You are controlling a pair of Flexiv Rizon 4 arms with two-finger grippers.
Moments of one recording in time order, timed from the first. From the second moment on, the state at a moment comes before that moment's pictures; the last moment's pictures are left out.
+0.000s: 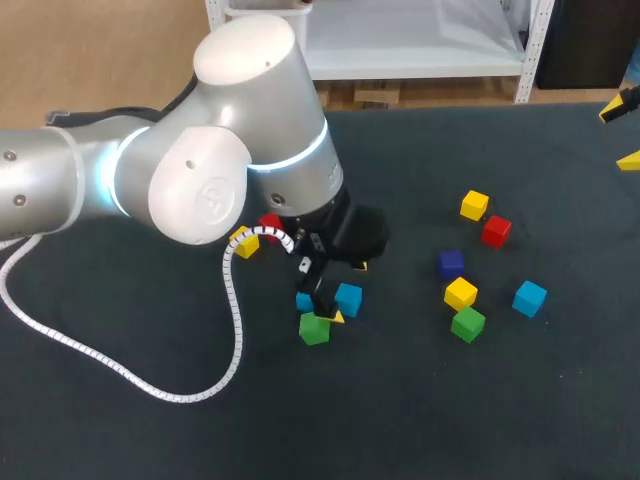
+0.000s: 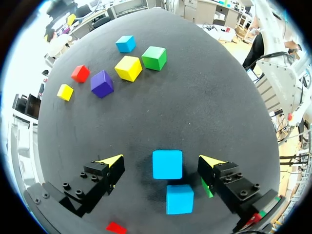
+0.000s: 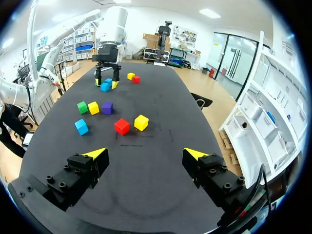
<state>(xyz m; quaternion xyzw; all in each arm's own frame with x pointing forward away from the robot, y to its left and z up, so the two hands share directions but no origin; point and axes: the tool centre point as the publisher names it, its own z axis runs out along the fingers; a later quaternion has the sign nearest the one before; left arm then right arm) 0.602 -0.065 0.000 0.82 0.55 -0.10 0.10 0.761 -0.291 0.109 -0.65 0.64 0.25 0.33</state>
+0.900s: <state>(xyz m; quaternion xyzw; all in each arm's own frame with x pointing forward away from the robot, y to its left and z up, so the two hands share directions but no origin) 0.624 -0.068 0.028 0.78 0.61 -0.09 0.12 0.761 -0.292 0.109 -0.65 0.64 0.25 0.33</state>
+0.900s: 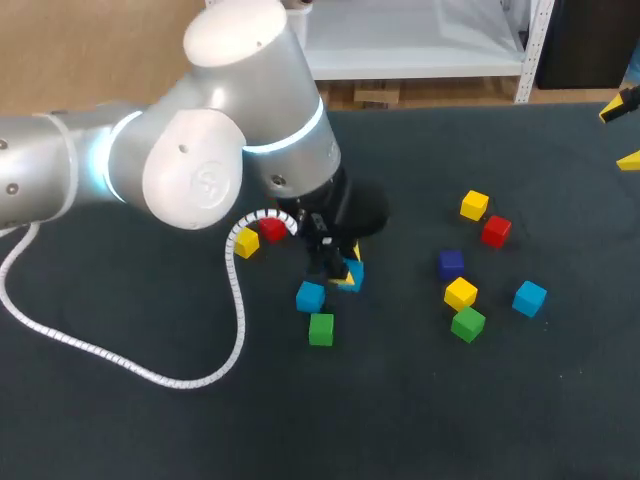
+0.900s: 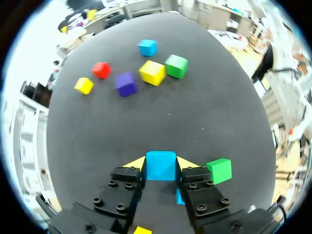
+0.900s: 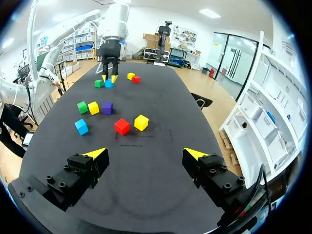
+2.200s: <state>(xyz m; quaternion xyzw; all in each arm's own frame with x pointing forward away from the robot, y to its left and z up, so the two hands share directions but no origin) 0.706 -0.079 0.004 0.69 0.71 -0.04 0.11 0.761 -0.292 0.109 -0.65 0.64 0.25 0.33</state>
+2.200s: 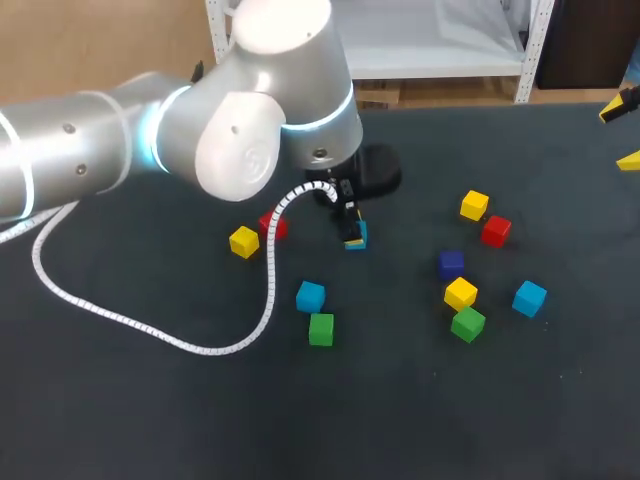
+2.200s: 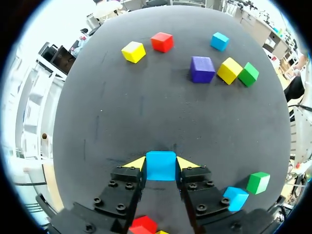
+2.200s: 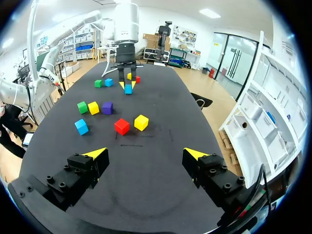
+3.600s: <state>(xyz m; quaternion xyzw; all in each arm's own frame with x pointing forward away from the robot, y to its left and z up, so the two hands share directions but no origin) 0.704 -0.080 -0.001 0.69 0.71 -0.04 0.10 0.761 -0.291 0.109 -0.65 0.64 0.25 0.33</state>
